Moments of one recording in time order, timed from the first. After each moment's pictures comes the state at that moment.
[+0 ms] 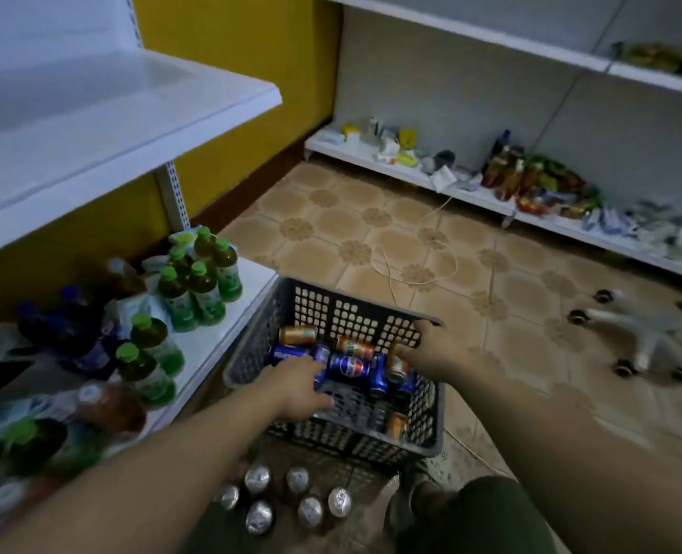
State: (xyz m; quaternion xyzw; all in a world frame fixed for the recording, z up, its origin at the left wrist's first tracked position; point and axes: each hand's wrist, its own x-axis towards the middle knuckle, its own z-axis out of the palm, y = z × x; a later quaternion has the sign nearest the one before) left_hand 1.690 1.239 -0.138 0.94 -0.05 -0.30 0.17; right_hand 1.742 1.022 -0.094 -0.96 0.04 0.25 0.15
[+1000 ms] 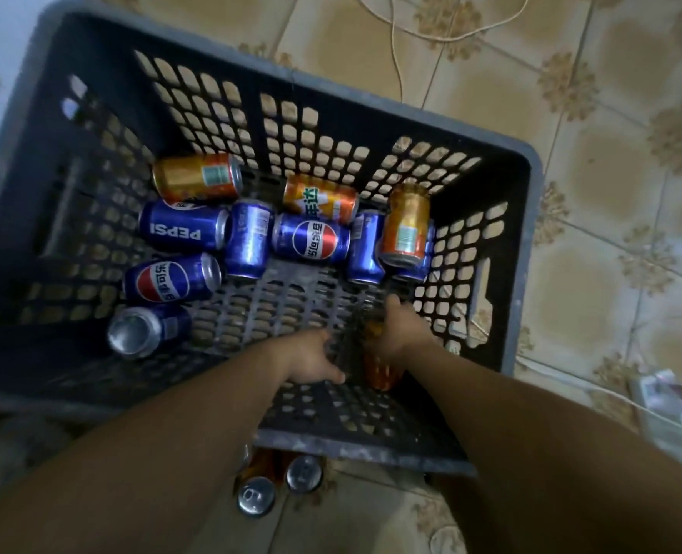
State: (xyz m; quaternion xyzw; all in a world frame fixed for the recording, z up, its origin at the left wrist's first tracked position) left_hand 1.826 1.124 -0.512 0.72 0.02 -0.63 0.29; right_hand 1.830 0.954 -0.512 -0.87 0.15 0.45 0.14
